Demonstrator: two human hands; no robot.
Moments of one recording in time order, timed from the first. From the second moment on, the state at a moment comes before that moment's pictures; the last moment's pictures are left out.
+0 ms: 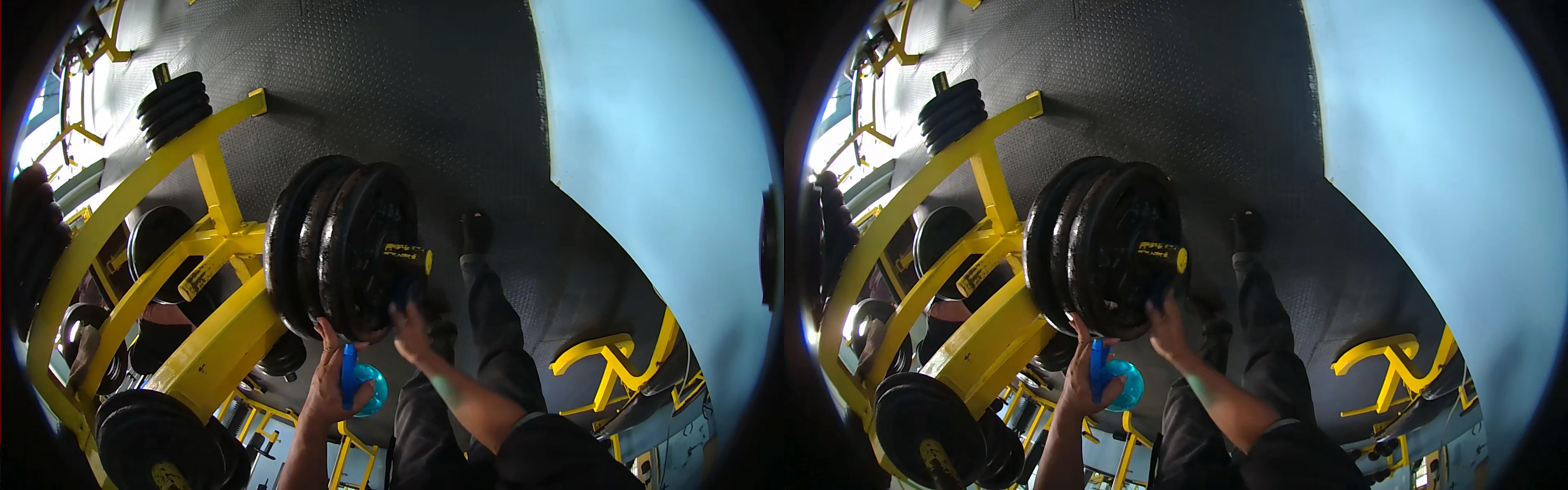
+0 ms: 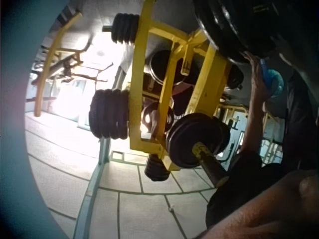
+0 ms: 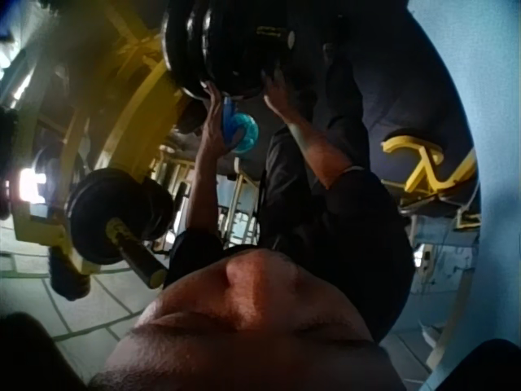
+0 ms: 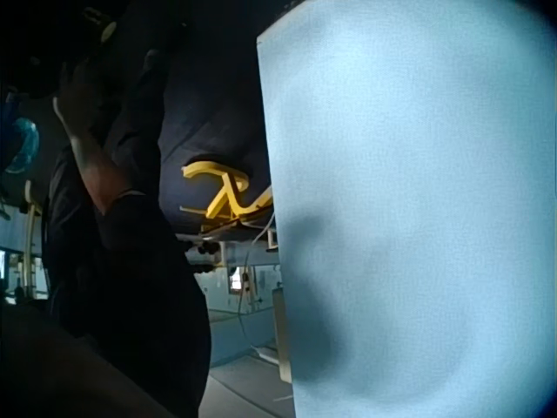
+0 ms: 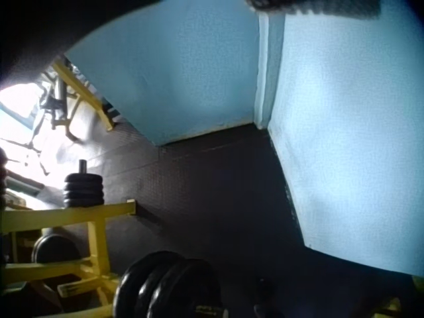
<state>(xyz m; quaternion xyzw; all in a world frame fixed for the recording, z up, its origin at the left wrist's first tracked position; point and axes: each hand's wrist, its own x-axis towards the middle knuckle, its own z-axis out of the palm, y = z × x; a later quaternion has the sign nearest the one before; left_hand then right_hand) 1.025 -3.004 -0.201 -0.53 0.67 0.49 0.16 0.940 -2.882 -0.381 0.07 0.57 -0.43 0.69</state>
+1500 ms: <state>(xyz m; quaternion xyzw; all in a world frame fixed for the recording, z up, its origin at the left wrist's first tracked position) 1.027 -3.011 -0.203 -0.52 0.65 0.53 0.16 0.797 -3.004 -0.439 0.24 0.45 -0.27 0.82</state>
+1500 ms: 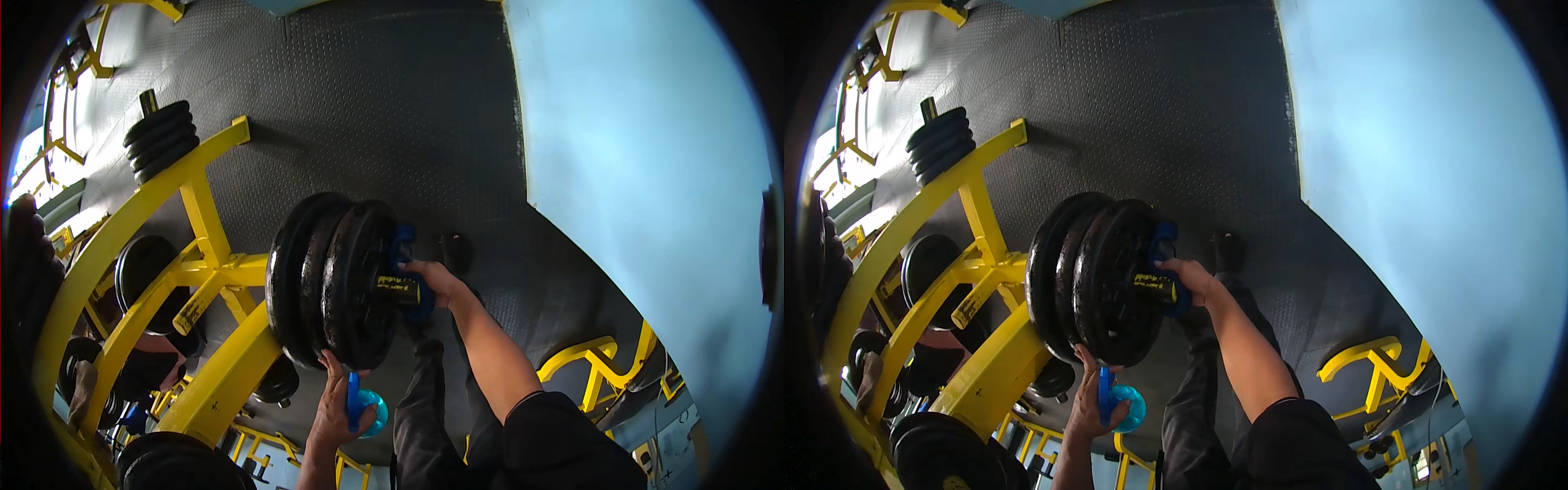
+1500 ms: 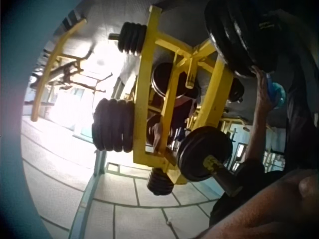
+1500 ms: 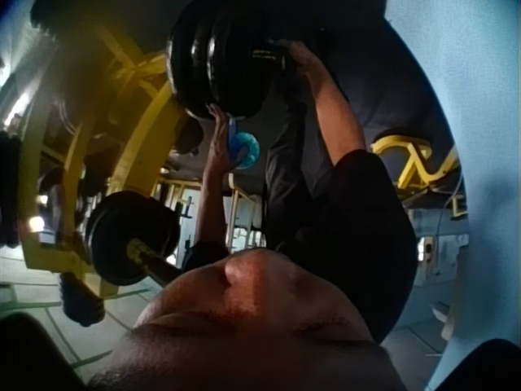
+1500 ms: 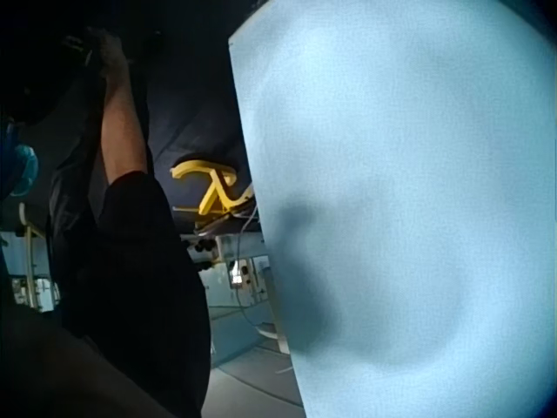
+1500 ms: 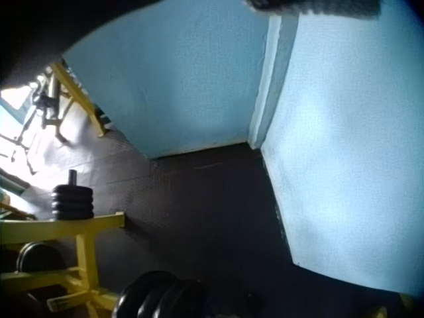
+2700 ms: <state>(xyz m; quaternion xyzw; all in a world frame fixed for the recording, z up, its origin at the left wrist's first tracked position) 1.054 -2.984 -0.153 -0.51 0.67 0.54 -0.05 0.848 -2.971 -0.254 -0.43 0.62 -0.29 0.58</state>
